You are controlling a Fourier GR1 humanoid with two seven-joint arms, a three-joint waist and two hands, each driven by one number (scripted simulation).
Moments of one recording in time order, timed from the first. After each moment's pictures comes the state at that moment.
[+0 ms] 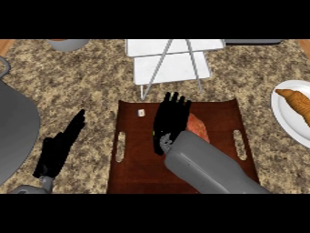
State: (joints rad) left arm -0.04 0.36 -0.26 -1.35 0.14 0.10 0.01; right arm -0.77 -0.02 0.79 -1.05 0.64 0.03 1.25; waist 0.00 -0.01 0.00
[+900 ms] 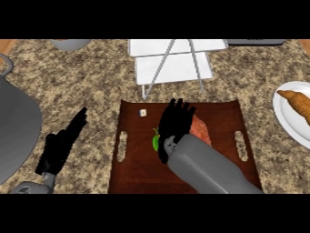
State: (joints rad) left arm -0.06 0.34 -0.25 -1.34 0.12 0.08 0.02; right arm -0.72 -0.01 0.77 -1.00 0.66 0.04 1.23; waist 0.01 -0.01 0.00
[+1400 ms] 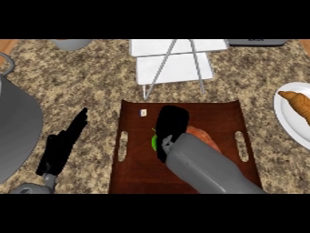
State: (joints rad) left arm -0.04 0.32 -0.24 -1.36 0.10 0.07 0.04; right arm -0.75 -0.01 0.81 -0.96 0.63 0.02 1.18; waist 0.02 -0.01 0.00
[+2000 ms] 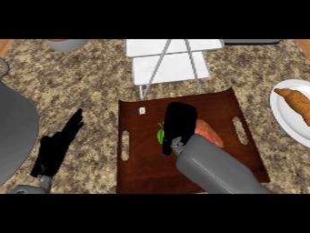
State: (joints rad) left arm -0.03 0.32 -0.20 -1.36 0.09 0.05 0.02; right arm -0.69 -0.08 0.80 -1.10 0.74 0.00 1.14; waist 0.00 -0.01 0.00
